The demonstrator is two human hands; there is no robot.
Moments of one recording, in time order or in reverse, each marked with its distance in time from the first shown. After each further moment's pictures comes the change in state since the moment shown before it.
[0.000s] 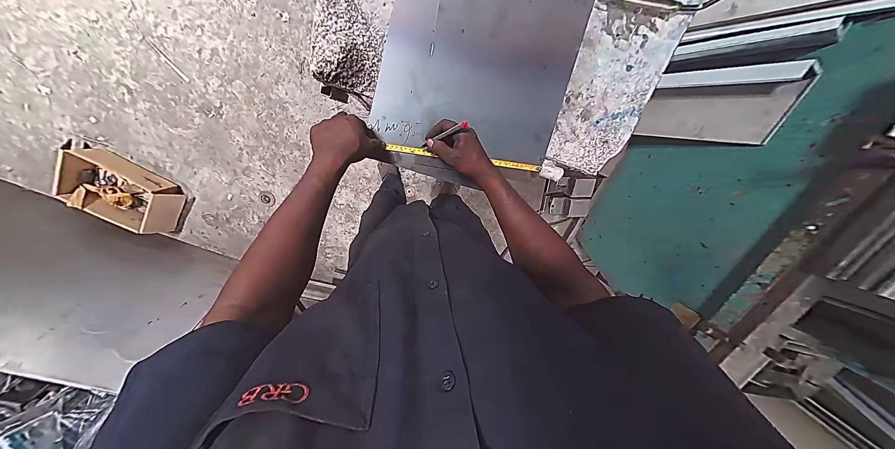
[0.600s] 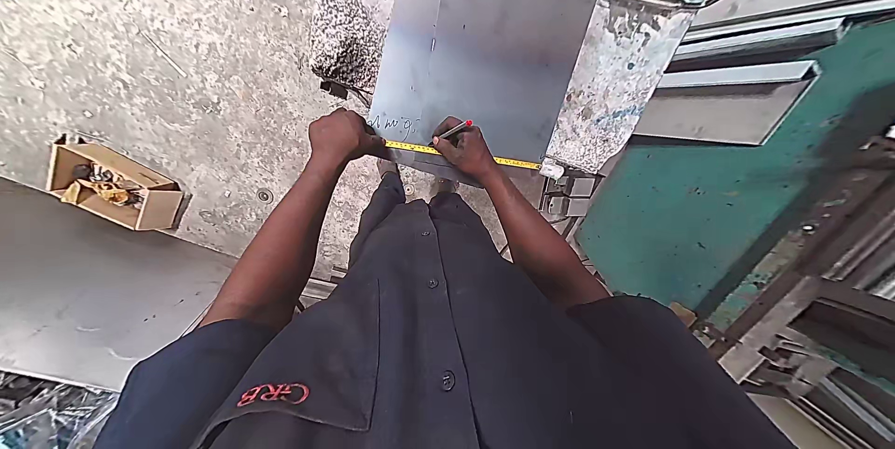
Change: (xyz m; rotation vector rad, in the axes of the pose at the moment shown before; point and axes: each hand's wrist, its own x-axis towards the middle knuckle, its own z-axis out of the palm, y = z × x) left_hand -0.002 0.000 -0.001 -0.023 -0.005 -0.001; right_hand -0.006 0.008 -0.006 -0.108 0.043 -0.083
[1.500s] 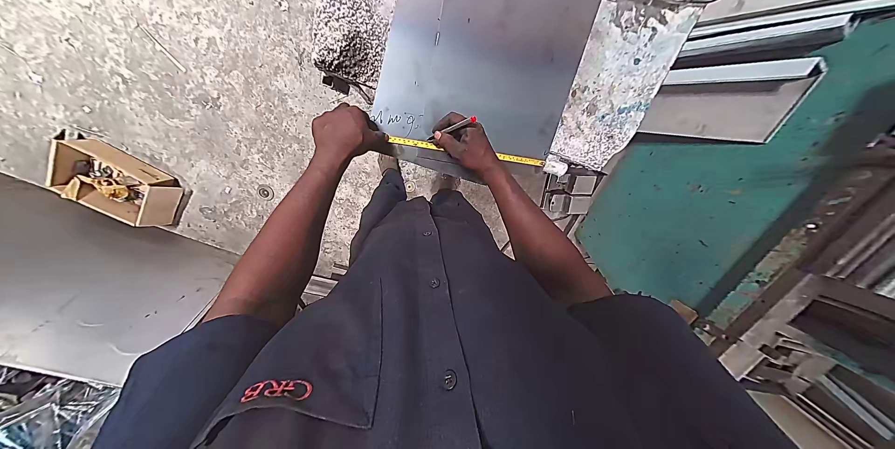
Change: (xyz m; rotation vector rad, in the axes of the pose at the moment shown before) left_hand -0.001 0.001 0.002 -0.010 0.026 -0.009; right_hand 0.000 -0.003 0.003 0.102 -0.025 0.074
